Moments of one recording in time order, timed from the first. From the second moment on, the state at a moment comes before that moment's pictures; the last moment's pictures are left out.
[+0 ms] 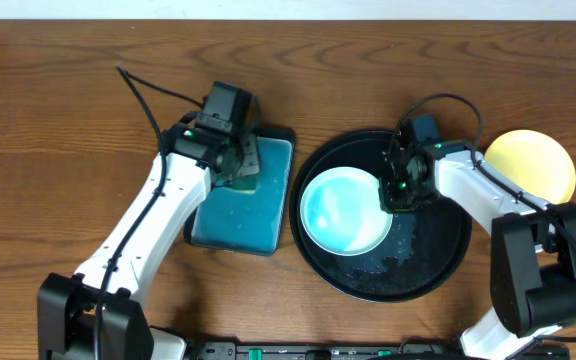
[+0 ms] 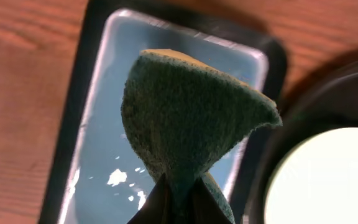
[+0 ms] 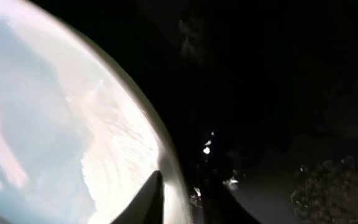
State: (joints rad) left arm -0.32 1.57 1.22 -0.85 -0.04 -0.45; right arm 0.24 1.81 1.03 -0.72 -0.23 0.20
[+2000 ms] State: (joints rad) left arm -0.28 1.73 1.05 -0.72 -0.03 -0.43; right arm 0.68 1.32 1.01 -0.51 0.79 -0.15
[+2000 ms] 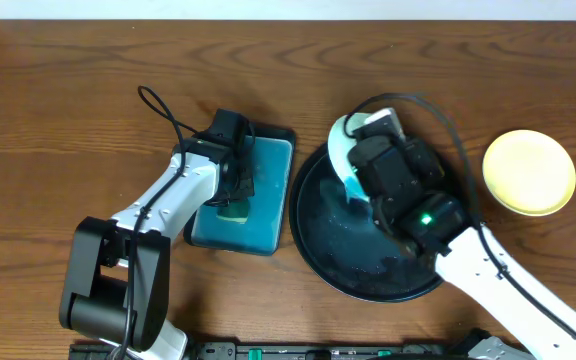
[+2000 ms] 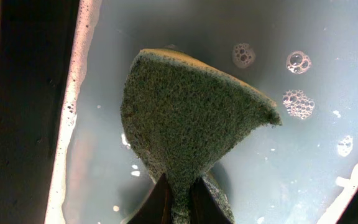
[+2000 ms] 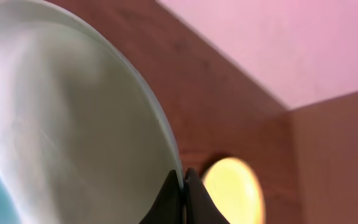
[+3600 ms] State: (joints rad) left arm -0.28 1.73 1.05 -0.72 -0.03 -0.39; right arm 0.53 1.32 1.01 -0.49 0.97 -0.11
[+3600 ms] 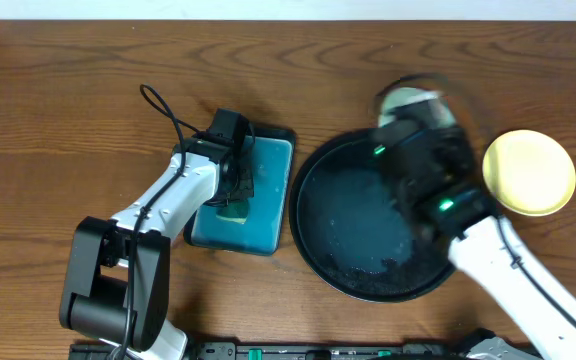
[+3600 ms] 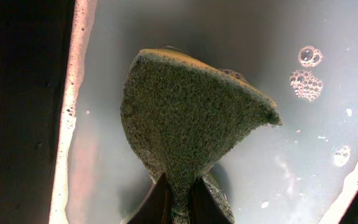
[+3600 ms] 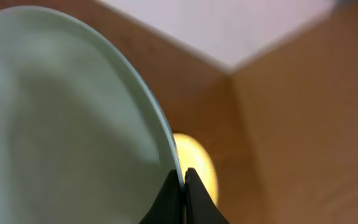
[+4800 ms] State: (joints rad) left arm -0.28 1.73 1.05 -0.73 -0.03 -0.38; right arm -0.63 1.62 1.01 -0.50 0.03 0.53
